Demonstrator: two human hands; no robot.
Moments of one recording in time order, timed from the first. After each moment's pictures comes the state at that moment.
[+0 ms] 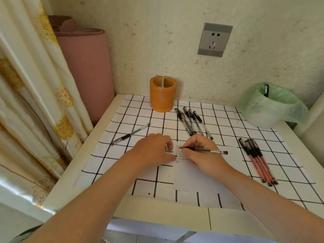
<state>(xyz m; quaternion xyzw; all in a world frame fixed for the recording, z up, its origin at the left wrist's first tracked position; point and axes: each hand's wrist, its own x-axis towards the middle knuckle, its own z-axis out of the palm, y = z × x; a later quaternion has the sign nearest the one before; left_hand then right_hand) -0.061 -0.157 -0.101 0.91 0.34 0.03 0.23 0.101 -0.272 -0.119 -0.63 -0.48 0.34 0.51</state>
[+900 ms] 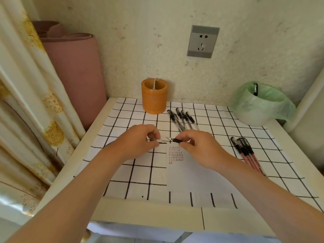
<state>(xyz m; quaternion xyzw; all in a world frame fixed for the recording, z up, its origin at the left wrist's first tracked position) -0.078 -0.138 -0.077 0.88 0.34 0.12 0.31 0.118 -0.267 -0.090 -0.74 -0.58 0.17 0.29</state>
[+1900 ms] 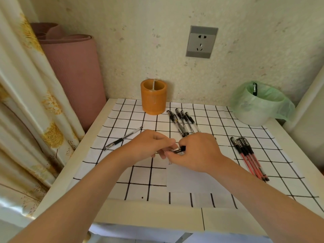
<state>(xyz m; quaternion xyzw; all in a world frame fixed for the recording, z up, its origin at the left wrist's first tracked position) -0.061 -0.168 -0.060 0.75 0.34 0.09 0.56 0.095 -0.265 -0.081 -0.78 -0.61 -0.05 0.10</state>
